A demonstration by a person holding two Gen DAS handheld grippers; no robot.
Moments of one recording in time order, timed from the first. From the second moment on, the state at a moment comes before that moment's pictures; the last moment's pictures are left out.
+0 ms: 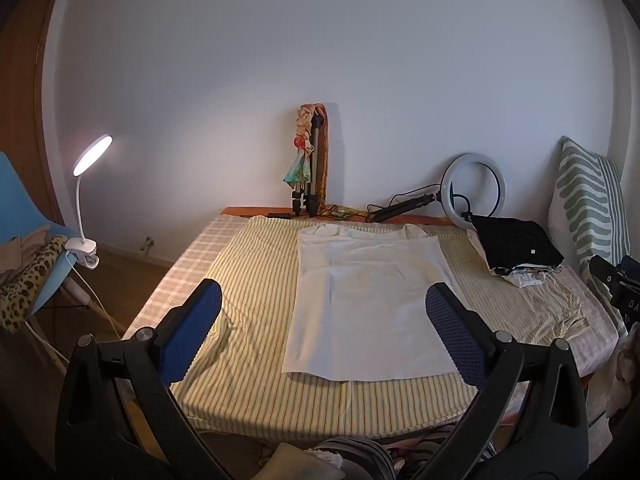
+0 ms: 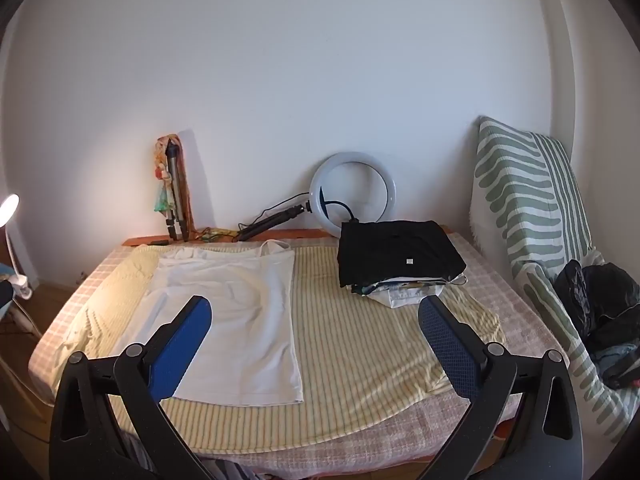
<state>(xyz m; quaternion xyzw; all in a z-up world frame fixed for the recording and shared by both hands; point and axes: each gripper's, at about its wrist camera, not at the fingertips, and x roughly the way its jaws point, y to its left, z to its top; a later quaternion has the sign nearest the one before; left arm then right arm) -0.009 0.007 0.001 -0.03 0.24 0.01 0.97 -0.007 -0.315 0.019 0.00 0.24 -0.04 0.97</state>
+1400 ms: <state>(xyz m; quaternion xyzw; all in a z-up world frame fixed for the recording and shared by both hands) 0.002 0.012 -0.012 -0.03 0.26 0.01 0.97 0.001 -0.315 0.011 -0.02 0.25 -0.04 0.97</state>
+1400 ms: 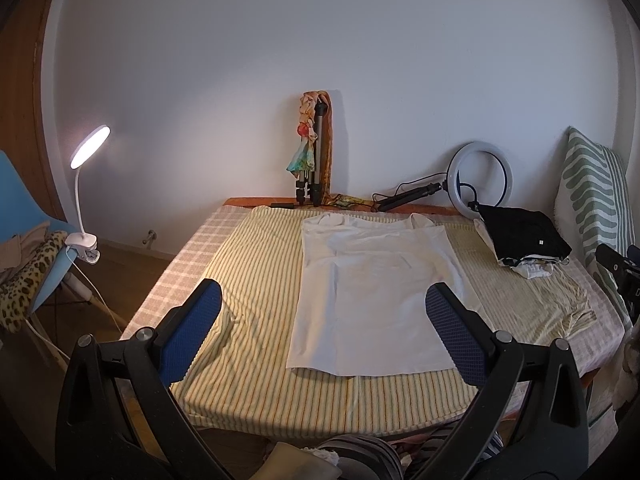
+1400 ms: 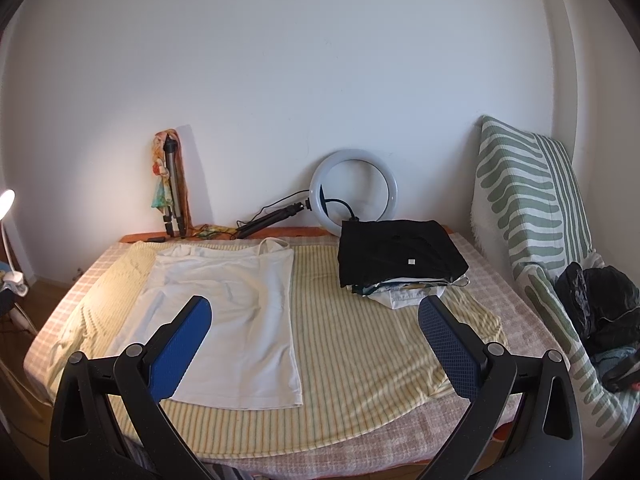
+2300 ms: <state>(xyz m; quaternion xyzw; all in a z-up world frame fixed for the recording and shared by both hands) 0.089 0.045 -0.127 -0.09 0.39 -0.03 0.92 0.153 -0.292 -0.018 -0.07 0.28 0.03 0.96</state>
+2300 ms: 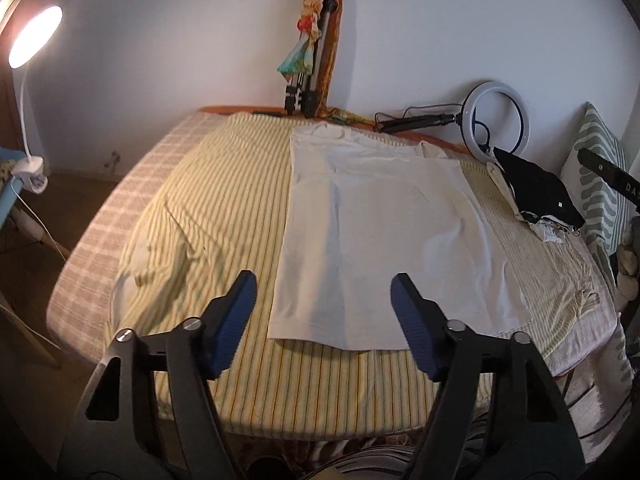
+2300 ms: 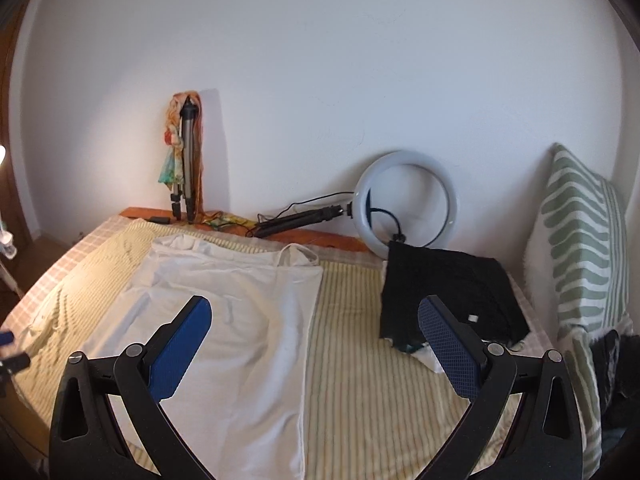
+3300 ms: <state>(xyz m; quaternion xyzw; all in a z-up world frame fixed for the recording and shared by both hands) 0.131 0.071 -0.223 -0.14 0.45 -0.06 0.88 0.349 -0.093 -0.090 -0.04 0.45 0.26 0.85</state>
